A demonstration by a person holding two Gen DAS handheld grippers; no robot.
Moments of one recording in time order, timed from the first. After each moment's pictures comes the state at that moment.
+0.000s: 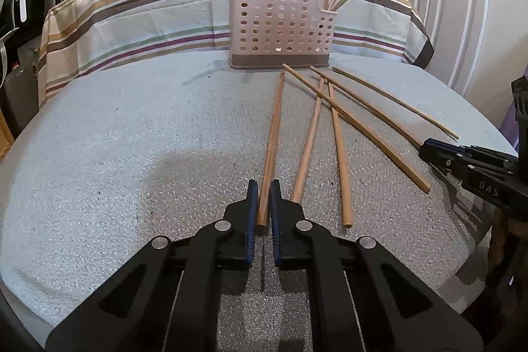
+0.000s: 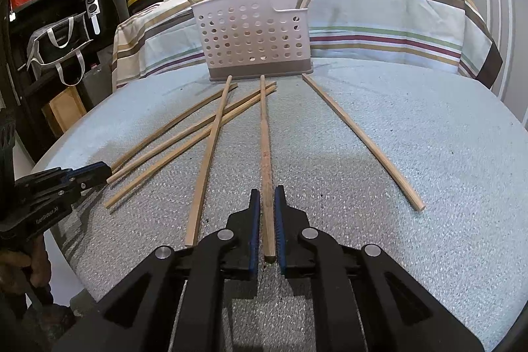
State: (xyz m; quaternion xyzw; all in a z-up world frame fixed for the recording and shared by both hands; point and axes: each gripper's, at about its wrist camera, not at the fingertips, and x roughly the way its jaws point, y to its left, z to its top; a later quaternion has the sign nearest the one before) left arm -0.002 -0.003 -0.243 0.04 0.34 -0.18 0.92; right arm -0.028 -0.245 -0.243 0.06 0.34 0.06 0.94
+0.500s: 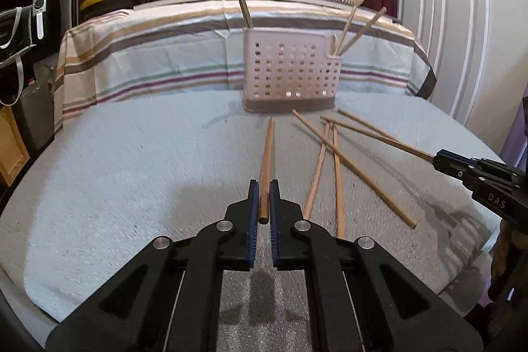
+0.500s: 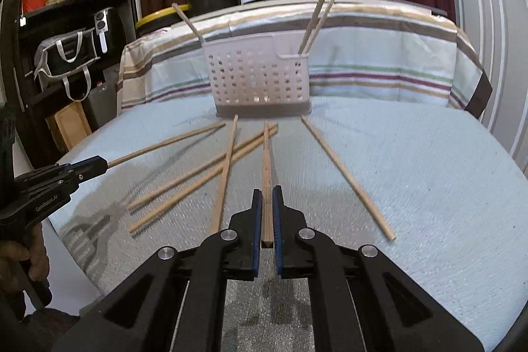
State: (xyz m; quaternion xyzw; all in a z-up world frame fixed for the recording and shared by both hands) left arm -0.013 0.008 -0.203 0.03 0.28 -0.16 0.95; right arm -0.044 -0.244 -0.206 0.04 0.27 0.06 0.96
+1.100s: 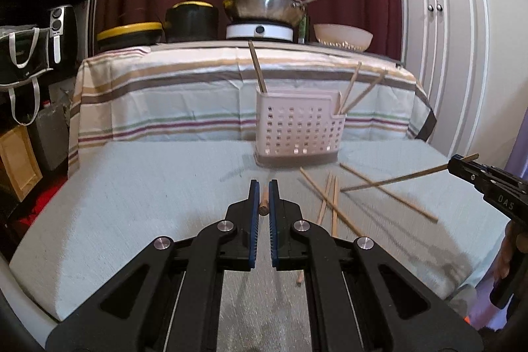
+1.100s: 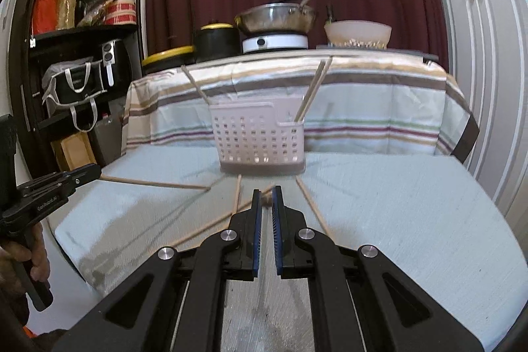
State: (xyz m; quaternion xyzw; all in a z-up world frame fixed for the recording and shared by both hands) left arm -0.025 0.025 -0.140 0.01 0.21 -0.15 0.97; right arm -0.060 -0.251 -0.142 0.04 0.20 0.05 0.98
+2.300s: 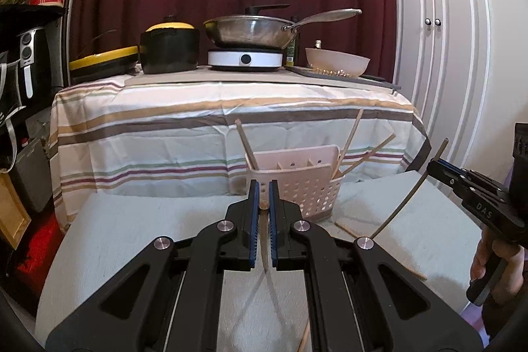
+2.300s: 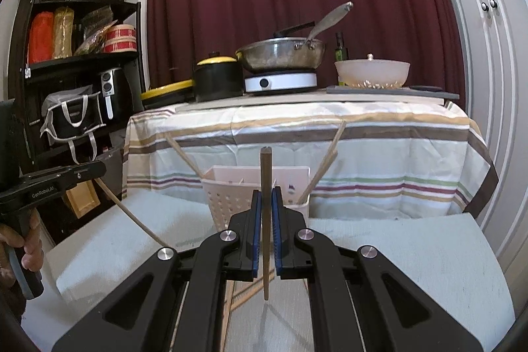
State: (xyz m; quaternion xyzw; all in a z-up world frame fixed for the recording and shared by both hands) left arm 0.067 0.010 -0.049 0.02 0.21 -0.19 0.96; right arm 0.020 -0.266 -0.073 0.04 0.15 0.08 0.98
